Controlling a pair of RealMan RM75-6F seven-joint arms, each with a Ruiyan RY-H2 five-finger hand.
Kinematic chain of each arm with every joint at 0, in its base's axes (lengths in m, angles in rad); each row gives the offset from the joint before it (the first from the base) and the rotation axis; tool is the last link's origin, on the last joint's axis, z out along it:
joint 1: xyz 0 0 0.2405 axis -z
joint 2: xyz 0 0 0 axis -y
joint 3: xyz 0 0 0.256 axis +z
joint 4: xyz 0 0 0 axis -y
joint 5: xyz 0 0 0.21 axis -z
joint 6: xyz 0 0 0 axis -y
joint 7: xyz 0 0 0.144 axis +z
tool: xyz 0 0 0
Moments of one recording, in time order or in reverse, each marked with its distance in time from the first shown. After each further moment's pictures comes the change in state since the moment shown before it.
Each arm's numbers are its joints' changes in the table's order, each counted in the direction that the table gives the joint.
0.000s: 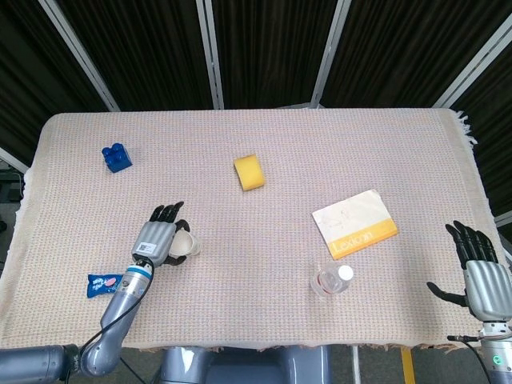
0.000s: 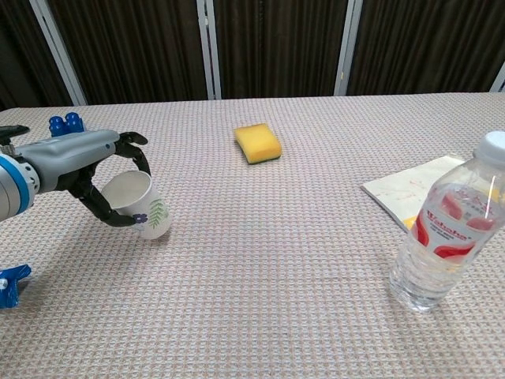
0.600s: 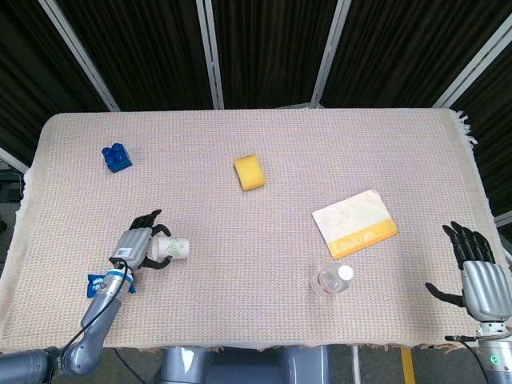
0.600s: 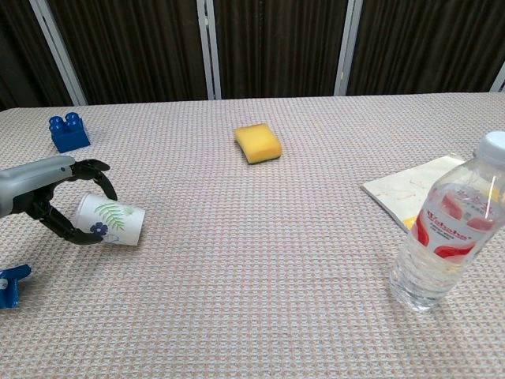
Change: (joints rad) left arm -0.065 -0.060 0.057 -0.121 -0.032 0.101 -0.293; right arm -0.002 0.007 -0.003 0.000 0.002 0.004 -0.017
